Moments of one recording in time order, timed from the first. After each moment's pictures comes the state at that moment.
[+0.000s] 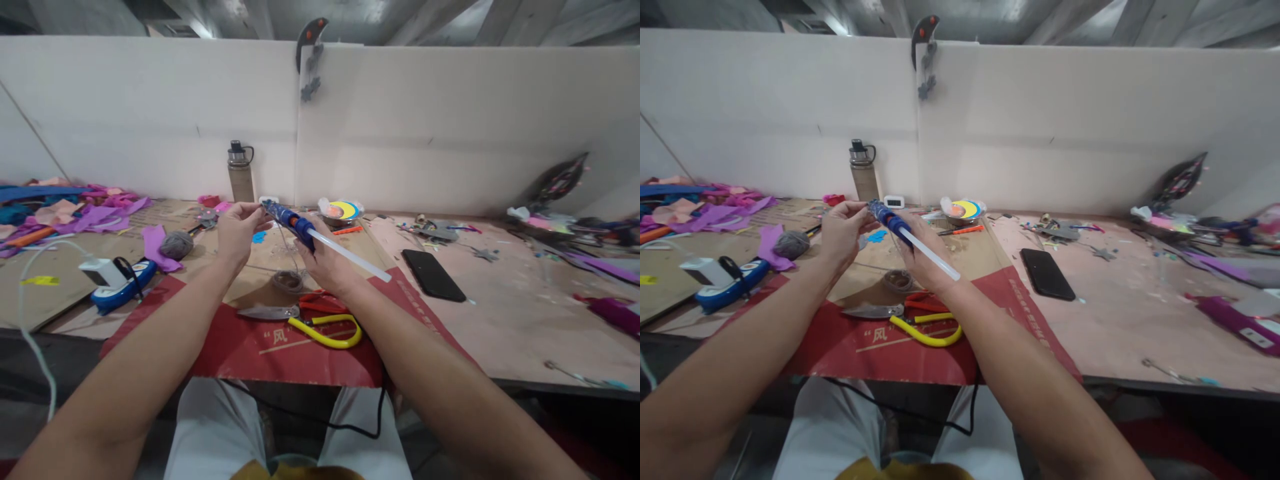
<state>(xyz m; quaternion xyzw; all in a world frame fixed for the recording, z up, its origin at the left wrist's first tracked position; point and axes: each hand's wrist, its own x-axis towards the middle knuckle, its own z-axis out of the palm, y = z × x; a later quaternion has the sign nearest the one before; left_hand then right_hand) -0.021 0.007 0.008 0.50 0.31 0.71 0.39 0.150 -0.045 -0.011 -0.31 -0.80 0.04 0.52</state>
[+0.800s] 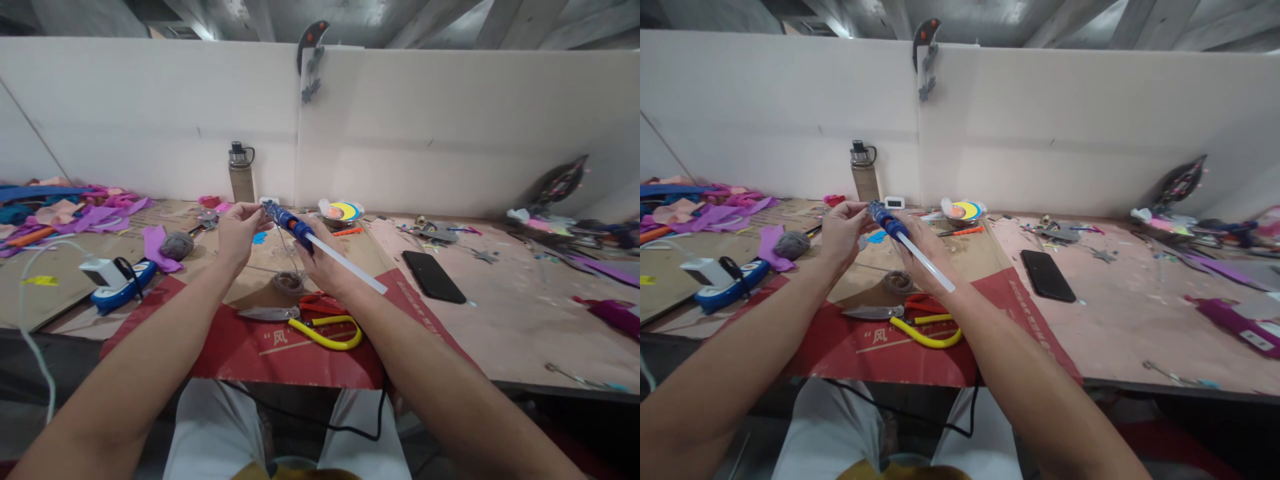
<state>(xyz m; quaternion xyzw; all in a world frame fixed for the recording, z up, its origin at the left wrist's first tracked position) -0.021 0.007 0.008 0.51 0.30 0.71 0.39 0.146 -0.052 -0.009 -0.31 -0.79 0.00 0.54</state>
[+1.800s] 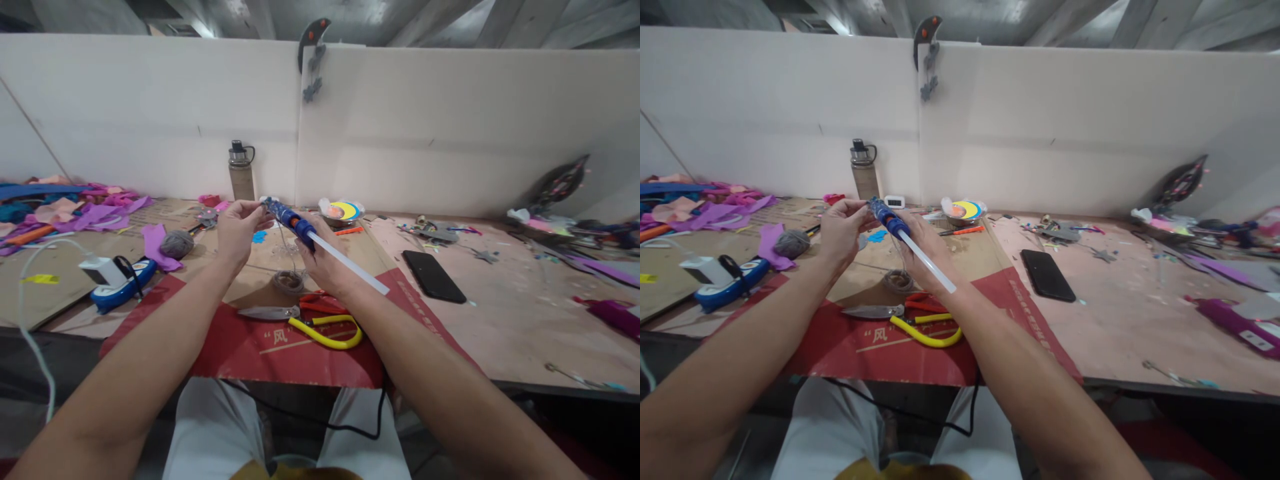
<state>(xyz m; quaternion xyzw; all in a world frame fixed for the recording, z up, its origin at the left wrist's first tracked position) -0.022 0.008 0.008 0.52 0.28 0.72 0.38 0.151 -0.044 -0.011 -0.31 -0.80 -0.04 0.51</state>
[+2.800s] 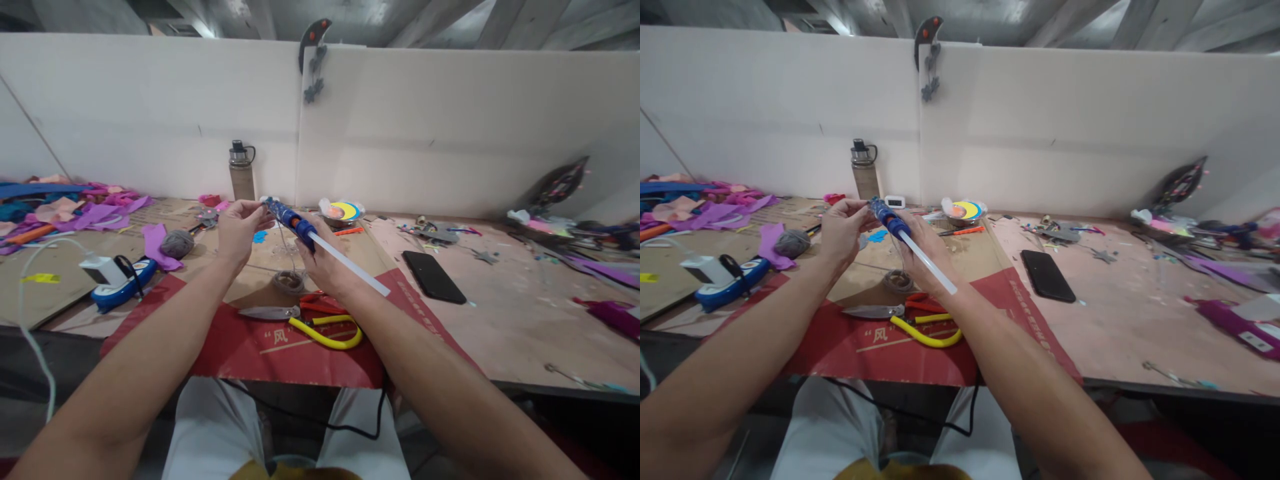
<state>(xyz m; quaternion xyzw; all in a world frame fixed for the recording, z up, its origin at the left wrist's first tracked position) -0.021 0.006 0.009 0.51 0.30 0.71 0.38 0.148 -0.046 -0.012 -0.32 -0.79 -0.02 0.52</state>
